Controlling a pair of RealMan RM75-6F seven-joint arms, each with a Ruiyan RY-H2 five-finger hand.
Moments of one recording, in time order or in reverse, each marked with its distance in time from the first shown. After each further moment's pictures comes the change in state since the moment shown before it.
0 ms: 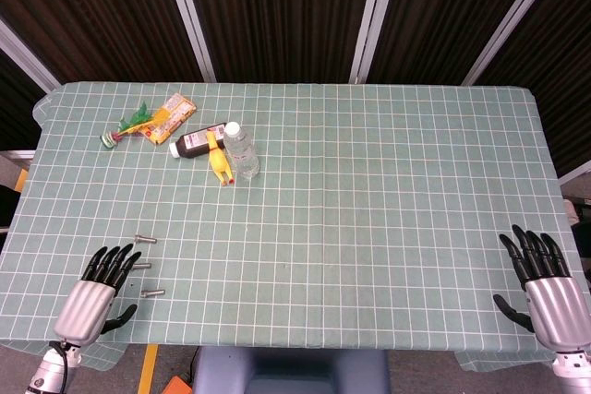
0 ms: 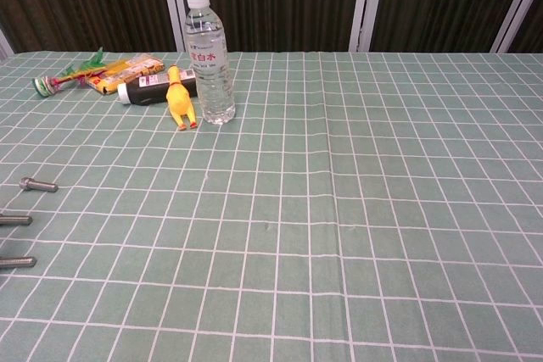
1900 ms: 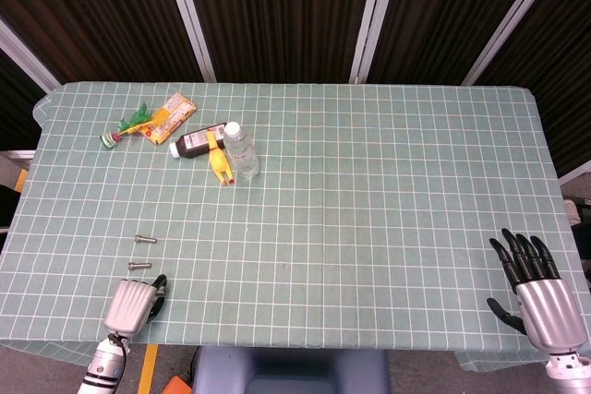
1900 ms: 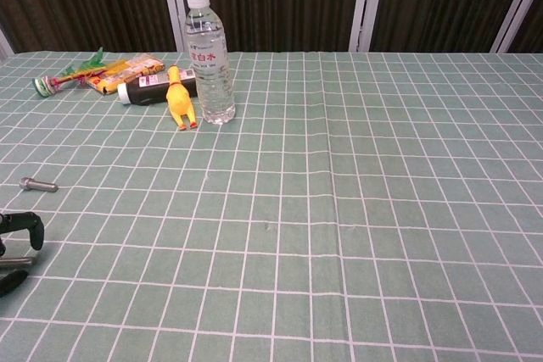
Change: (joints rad) left arm 0.001 -0.392 -0.049 0.405 -0.044 -0.050 0.186; right arm 0.003 -0.009 -0.011 0.005 -0.026 -0.013 -0.022
